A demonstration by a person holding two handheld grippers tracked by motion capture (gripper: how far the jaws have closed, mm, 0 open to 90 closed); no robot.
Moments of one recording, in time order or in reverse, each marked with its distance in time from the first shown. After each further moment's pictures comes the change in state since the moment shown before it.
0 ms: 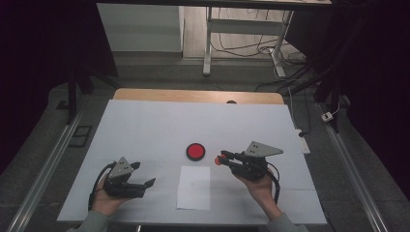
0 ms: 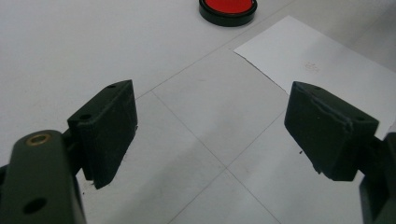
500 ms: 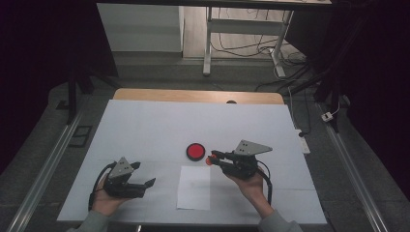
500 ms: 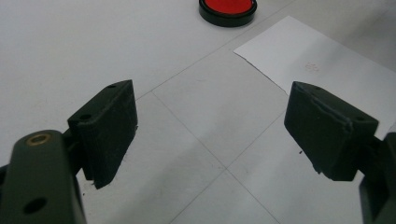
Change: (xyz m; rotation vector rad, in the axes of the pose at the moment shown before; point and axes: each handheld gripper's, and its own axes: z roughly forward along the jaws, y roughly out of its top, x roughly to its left) left arm 0.000 0.000 0.000 -0.001 0.003 0.003; right arm 0.010 0.006 0.023 0.009 0.051 -0.013
